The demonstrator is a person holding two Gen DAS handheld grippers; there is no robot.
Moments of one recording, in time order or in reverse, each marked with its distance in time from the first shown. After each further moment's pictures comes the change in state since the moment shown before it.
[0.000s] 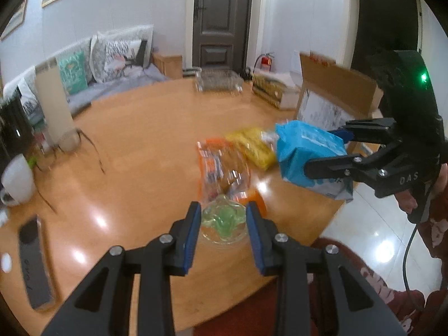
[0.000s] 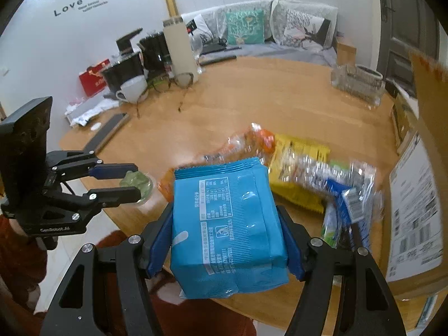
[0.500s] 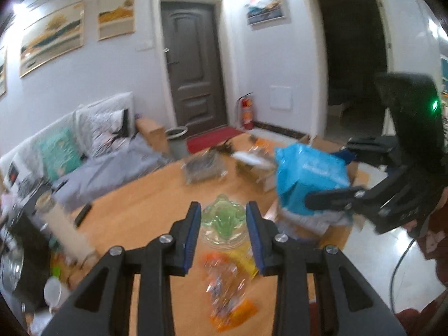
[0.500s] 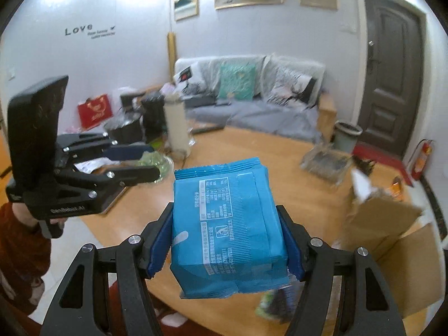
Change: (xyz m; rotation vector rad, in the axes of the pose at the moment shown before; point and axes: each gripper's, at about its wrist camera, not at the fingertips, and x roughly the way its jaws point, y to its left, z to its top) left arm -0.063 -0.046 0.155 0.213 -0.214 -0.032; right arm -0.127 0.000 0.083 -0.047 -0.238 -0.127
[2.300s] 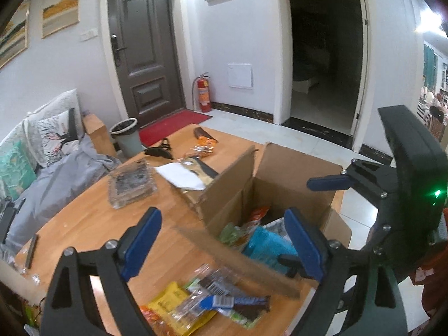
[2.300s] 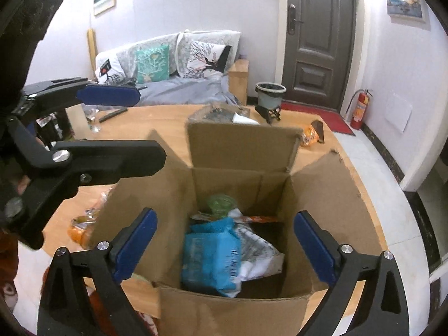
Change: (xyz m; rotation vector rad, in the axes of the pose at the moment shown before) left arm 0.135 -0.110 0.080 0.077 0.137 -0.161; right arm -0.019 -0.145 -0.064 0.169 0.127 -0.294
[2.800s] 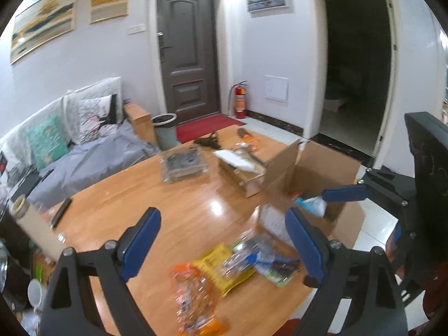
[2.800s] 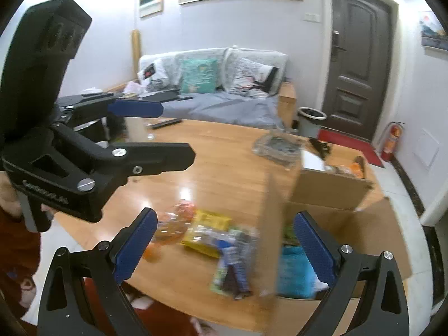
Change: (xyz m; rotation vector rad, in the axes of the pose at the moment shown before) left arm -0.096 0.068 -0.072 -0.142 -0.040 0.140; right arm -0.030 0.114 0.022 -0.126 -0.062 0.193
